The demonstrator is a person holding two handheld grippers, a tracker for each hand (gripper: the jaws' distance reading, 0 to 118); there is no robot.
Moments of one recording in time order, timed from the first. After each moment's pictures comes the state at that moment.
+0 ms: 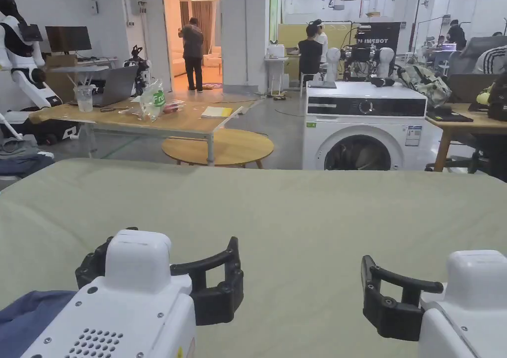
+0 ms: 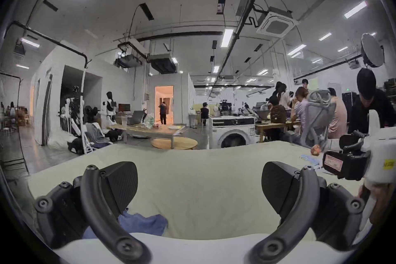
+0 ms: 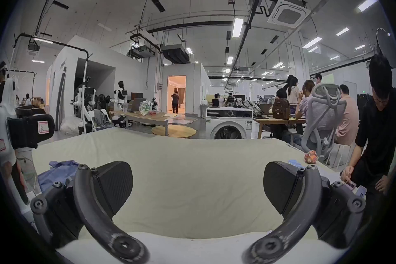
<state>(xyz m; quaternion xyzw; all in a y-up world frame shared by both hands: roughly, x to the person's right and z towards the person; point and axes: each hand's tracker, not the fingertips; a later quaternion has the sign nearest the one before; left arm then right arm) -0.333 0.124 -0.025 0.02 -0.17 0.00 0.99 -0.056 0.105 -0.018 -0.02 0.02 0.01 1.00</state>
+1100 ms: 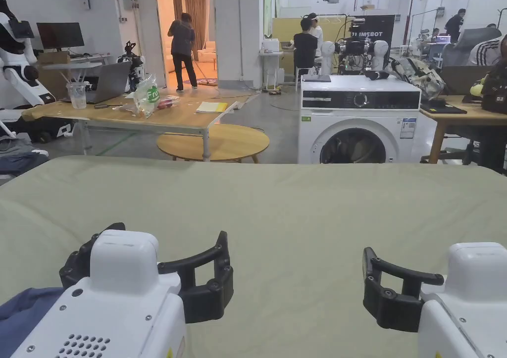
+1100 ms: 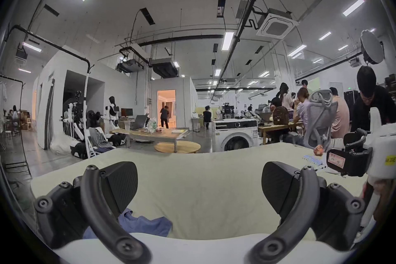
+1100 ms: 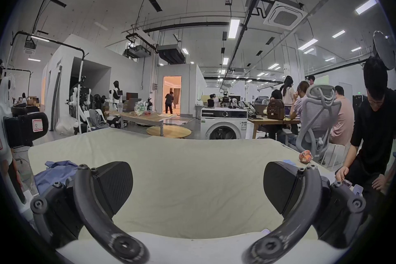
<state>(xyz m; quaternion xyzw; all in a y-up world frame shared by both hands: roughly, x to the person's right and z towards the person) -0.336 0.121 -0.016 0.04 -0.16 -0.01 0.99 -0.054 0.104 -0.013 -0.02 0.00 0.00 1.00</state>
